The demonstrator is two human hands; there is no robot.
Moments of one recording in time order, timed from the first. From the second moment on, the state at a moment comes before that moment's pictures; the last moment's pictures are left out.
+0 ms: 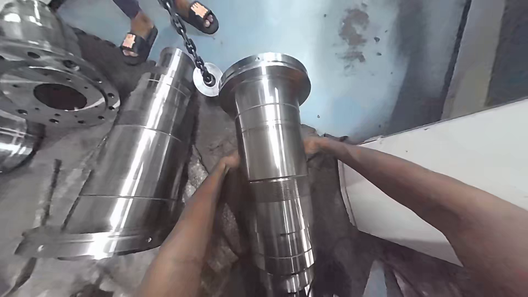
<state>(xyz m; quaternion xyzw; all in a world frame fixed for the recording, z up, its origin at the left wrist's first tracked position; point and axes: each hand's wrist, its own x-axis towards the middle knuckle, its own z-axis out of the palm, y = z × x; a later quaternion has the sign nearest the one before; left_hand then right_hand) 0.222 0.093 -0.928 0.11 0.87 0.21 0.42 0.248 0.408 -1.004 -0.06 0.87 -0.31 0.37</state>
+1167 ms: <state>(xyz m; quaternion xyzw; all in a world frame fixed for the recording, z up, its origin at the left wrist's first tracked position) 0.230 0.065 -0.959 0.09 0.82 0.29 0.48 0.360 0.360 -0.791 -0.12 0.99 0.09 0.04</state>
